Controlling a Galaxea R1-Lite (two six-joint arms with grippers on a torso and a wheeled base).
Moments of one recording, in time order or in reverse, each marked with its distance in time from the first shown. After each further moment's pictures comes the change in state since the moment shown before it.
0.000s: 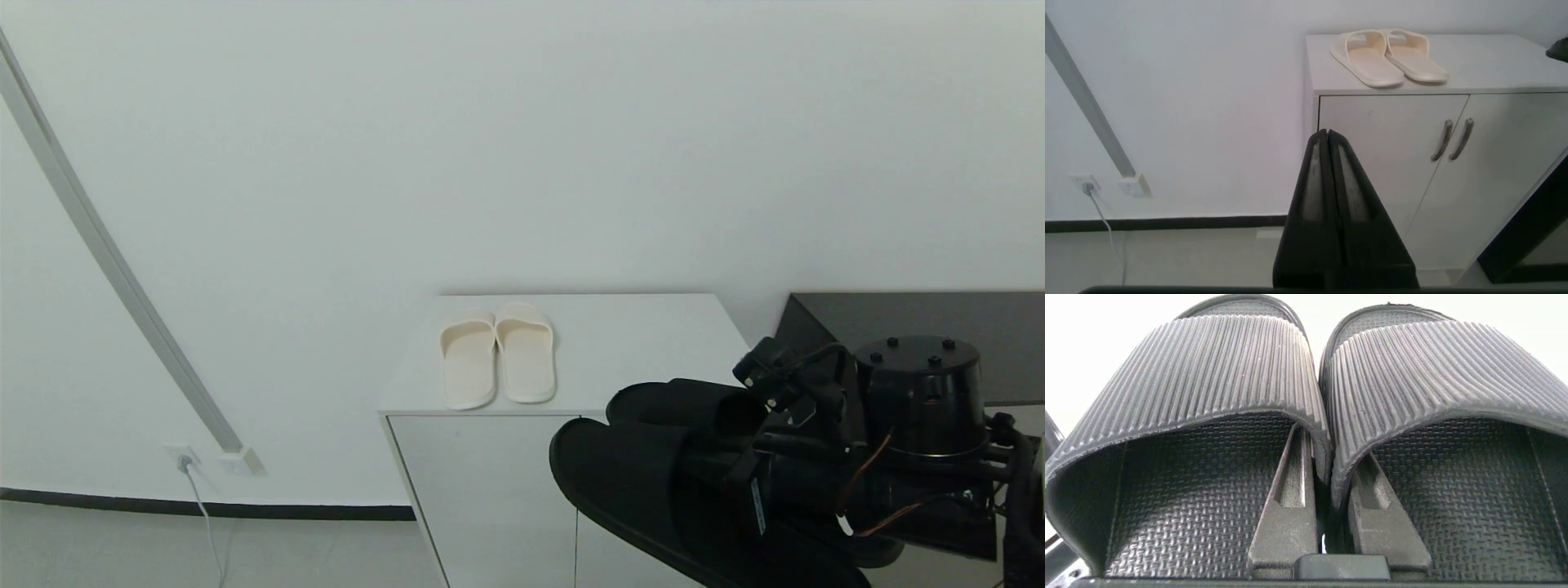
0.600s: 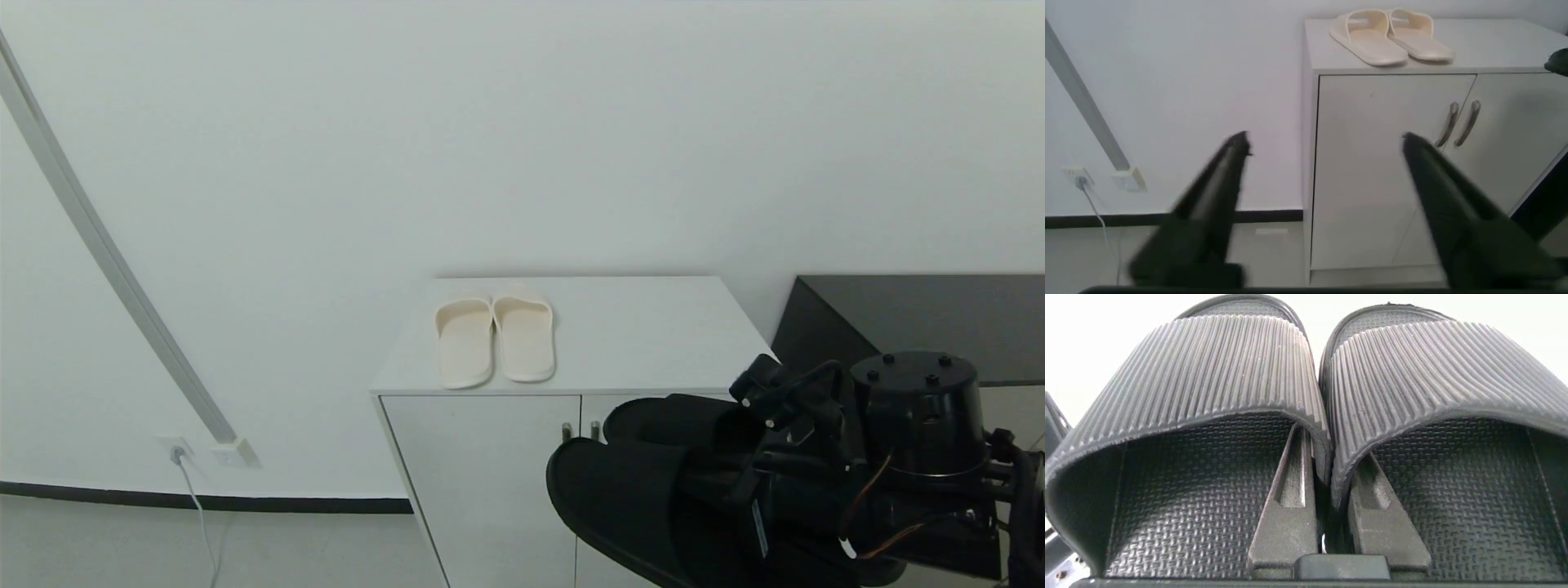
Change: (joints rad) left arm 0.000 0.000 0.000 0.000 -0.002 -0.001; right arm 0.020 -0.003 0.031 -0.001 -0.004 -0.001
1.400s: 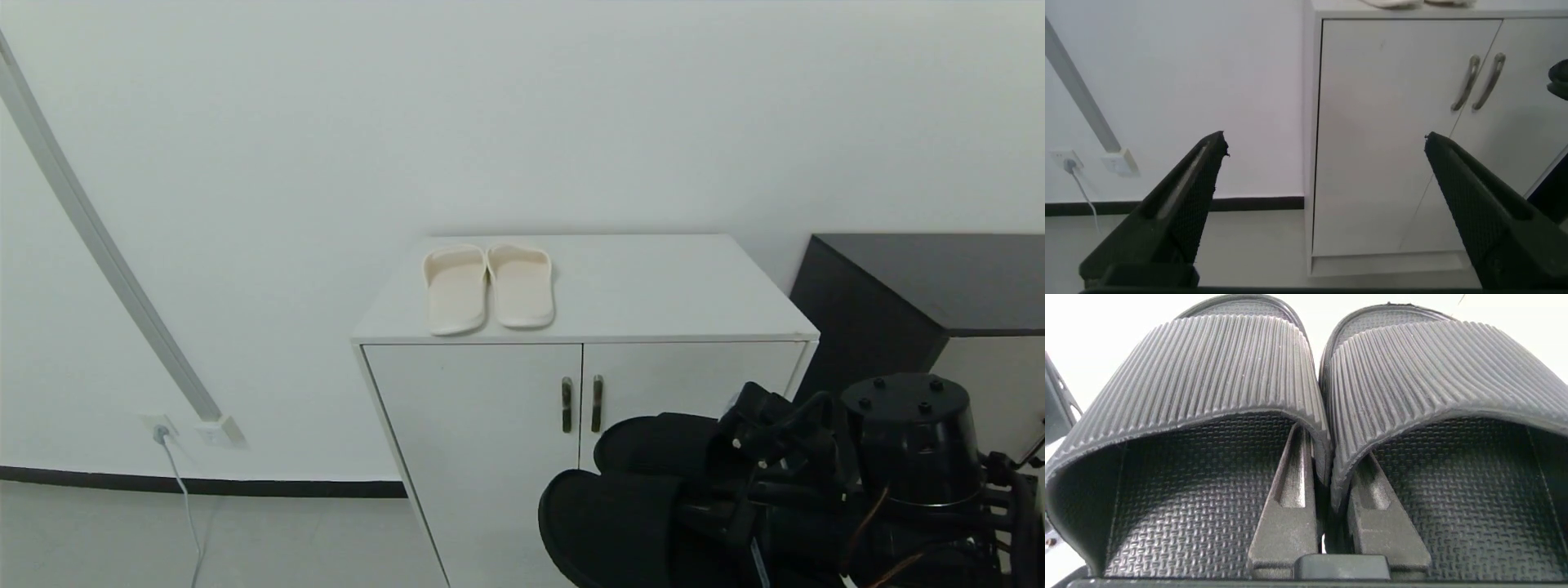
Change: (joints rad) left arm 0.000 0.000 0.002 0.000 0.001 0.003; right arm 0.046 0.004 0.038 -0.006 0.001 -0.068
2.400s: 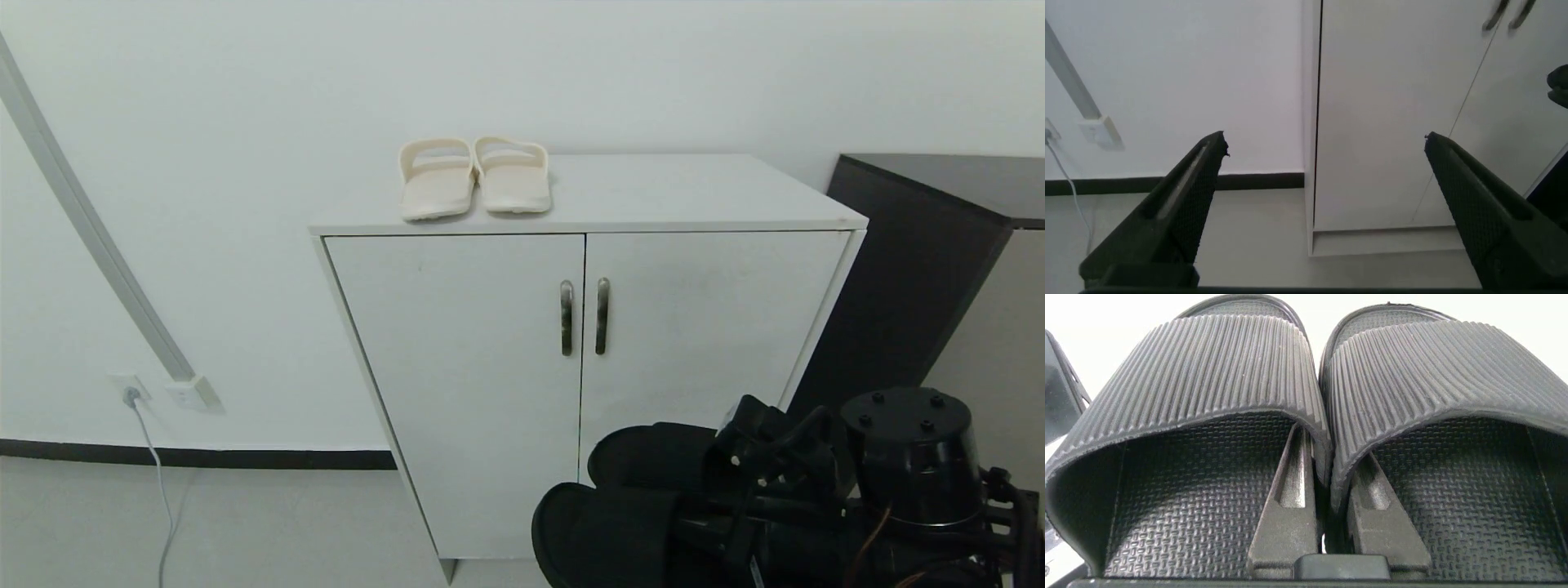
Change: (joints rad) left arm 0.000 0.000 -0.002 0.000 -0.002 0.003; right arm 0.027 0.004 0.031 -0.037 -0.001 0.010
